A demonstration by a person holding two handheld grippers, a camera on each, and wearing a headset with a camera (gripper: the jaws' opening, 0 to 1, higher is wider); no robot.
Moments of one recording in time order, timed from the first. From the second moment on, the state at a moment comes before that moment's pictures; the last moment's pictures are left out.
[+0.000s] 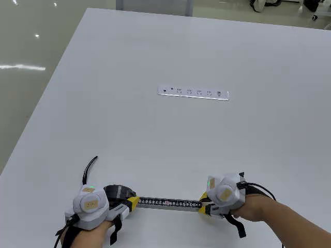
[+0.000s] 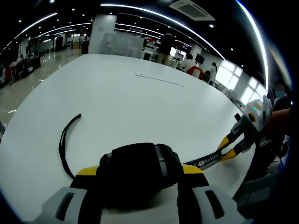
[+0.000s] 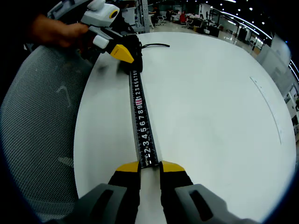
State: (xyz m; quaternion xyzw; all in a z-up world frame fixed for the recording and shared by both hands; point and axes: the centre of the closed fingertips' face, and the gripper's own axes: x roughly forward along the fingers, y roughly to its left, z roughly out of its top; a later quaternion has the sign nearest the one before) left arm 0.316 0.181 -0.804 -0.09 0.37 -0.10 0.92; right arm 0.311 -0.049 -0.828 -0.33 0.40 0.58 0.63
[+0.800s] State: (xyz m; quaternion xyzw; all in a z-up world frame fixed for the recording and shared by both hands) left arm 0.316 0.181 -0.805 -0.10 0.38 -0.10 0.92; right arm 0.310 -0.034 -0.827 -0.33 0.40 0.58 0.63
